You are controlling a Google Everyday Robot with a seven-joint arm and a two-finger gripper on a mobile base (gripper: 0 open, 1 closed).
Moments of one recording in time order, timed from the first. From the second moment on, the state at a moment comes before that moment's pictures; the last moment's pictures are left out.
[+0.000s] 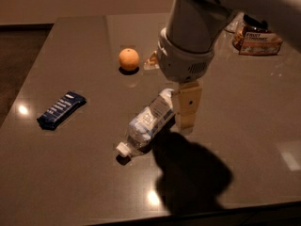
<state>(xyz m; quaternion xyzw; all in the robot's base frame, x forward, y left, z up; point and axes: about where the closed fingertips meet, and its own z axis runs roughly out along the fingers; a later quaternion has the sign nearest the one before) 0.453 -0.050 0.925 -0.82 0.56 0.01 0.12</state>
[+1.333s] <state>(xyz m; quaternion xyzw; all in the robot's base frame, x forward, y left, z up) 0.430 -0.008 0.857 -0.87 0.49 0.00 0.04</state>
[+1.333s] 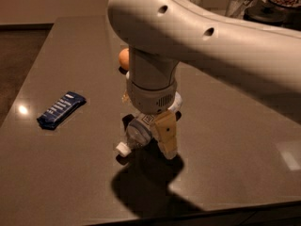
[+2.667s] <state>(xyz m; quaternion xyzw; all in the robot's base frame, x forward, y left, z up) 0.447 -0.019 0.883 -0.83 0.55 0.05 0.06</state>
